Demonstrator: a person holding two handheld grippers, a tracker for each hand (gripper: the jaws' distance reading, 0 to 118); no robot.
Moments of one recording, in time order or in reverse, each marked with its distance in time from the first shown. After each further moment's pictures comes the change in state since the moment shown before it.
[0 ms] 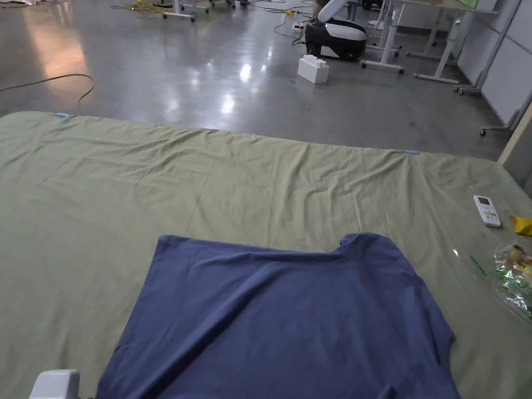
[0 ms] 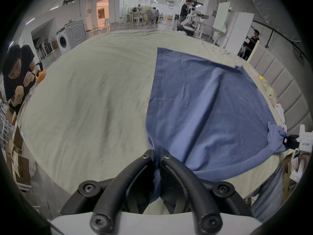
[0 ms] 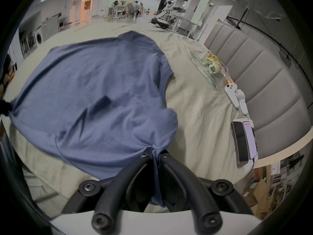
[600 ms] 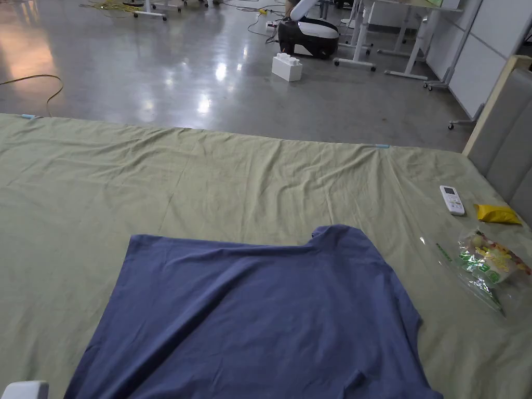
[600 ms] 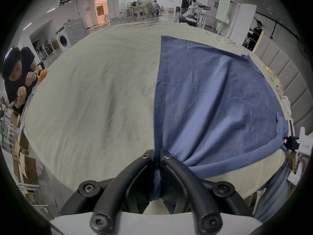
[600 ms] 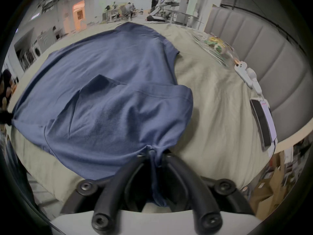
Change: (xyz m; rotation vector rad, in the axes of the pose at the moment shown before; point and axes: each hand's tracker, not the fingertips) left arm -0.003 -0.011 -0.017 -0.084 0.057 -0.035; right arm -0.012 -0.043 -0.042 -0.034 0.067 -0.057
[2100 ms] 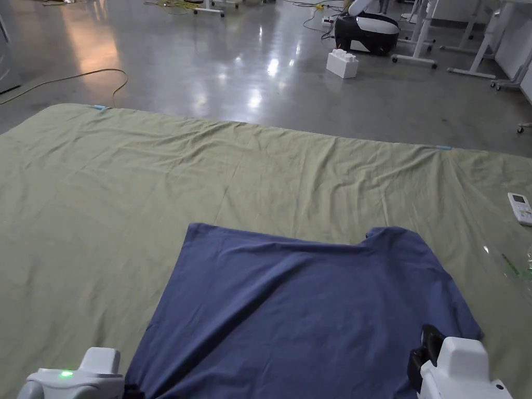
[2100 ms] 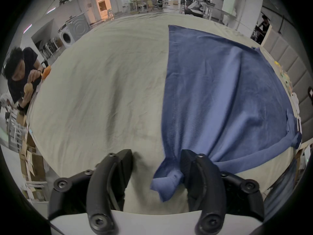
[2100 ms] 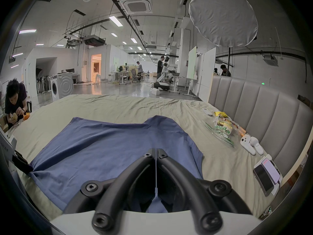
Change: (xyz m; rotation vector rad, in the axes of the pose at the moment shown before) left arm 0.006 0.005 -0.014 -0.076 0.080 -0.019; right arm -0.084 0.083 0.074 0.677 0.025 -0.045
